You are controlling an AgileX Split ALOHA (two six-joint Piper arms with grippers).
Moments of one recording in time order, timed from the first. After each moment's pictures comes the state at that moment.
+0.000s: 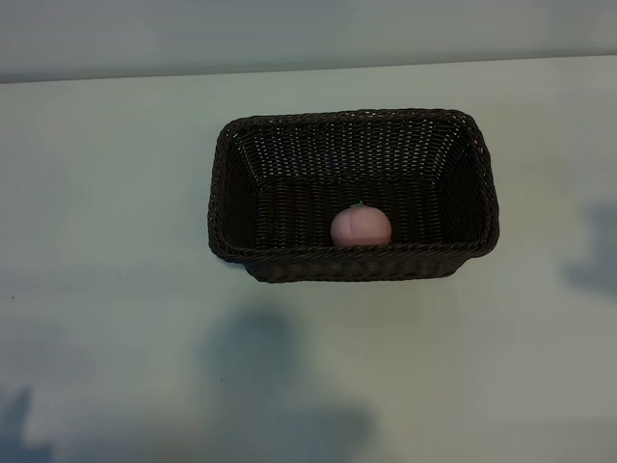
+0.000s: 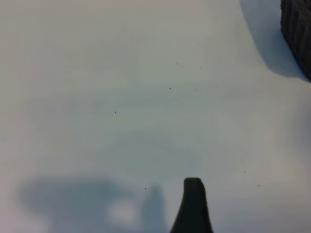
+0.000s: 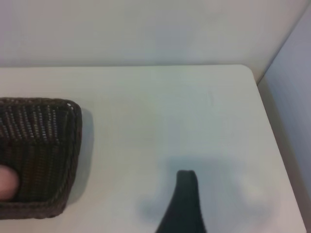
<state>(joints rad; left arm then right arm) -0.12 -0.01 -0.50 0.02 1.09 -0.03 -0.12 0.51 -1.01 -0.05 1.03 0.06</state>
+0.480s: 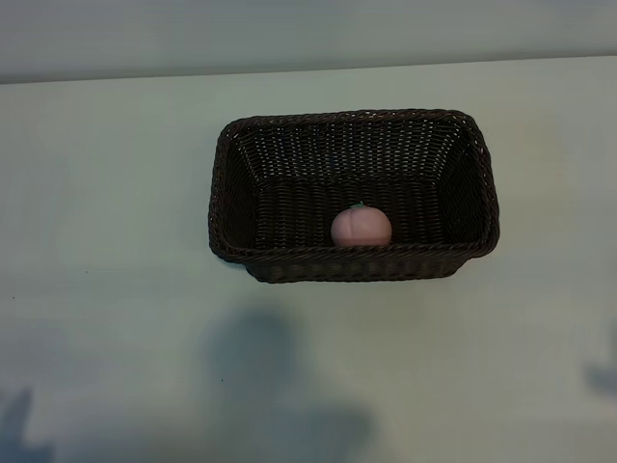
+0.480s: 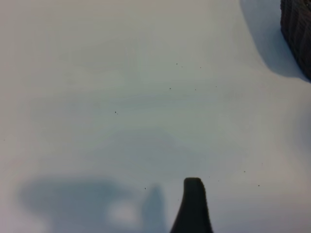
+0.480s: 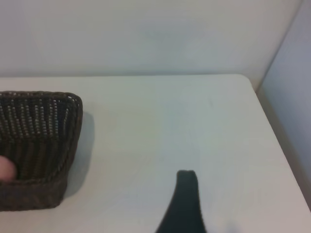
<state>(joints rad) -0.12 -0.01 -0.50 0.02 1.09 -0.03 -0.12 0.07 -0.70 -0.05 0.98 0.06</state>
